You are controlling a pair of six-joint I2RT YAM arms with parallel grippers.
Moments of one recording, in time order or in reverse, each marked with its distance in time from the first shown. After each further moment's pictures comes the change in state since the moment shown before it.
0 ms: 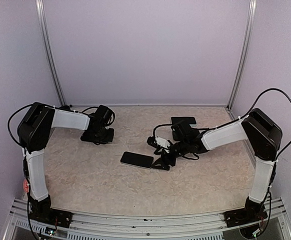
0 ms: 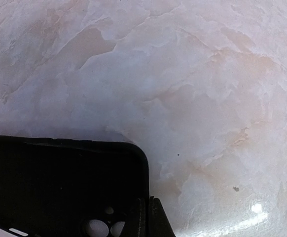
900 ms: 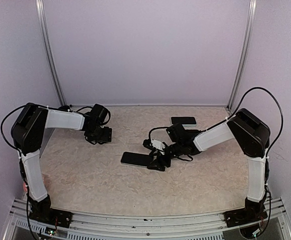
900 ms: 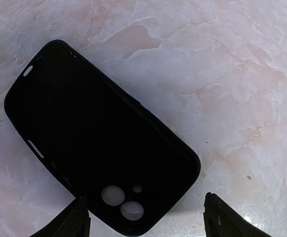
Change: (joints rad) left arm 0.027 -0.082 -0.059 -0.016 -0.028 -0.088; right arm 0.000 0.138 0.070 0.083 -0.031 -0.037
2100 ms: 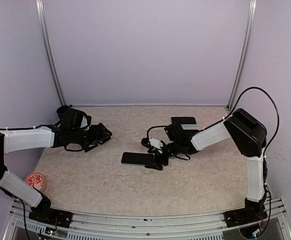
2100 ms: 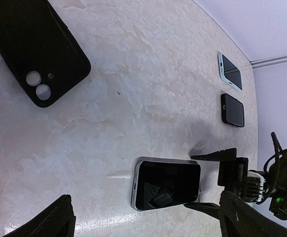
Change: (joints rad) left arm 0.016 -0.530 -0.454 0.248 0.461 -0.438; right arm 0.000 0.040 0.047 0.021 0.007 -0.003
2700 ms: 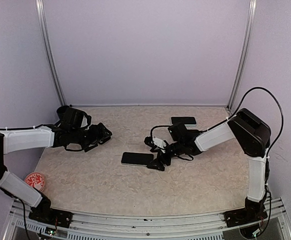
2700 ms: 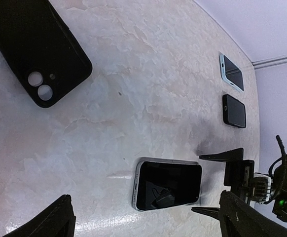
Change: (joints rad) left arm -0.006 -0.003 0.007 -0.012 -0.018 0.000; right arm -0.015 -0.051 -0.066 0.049 -0.010 0.032
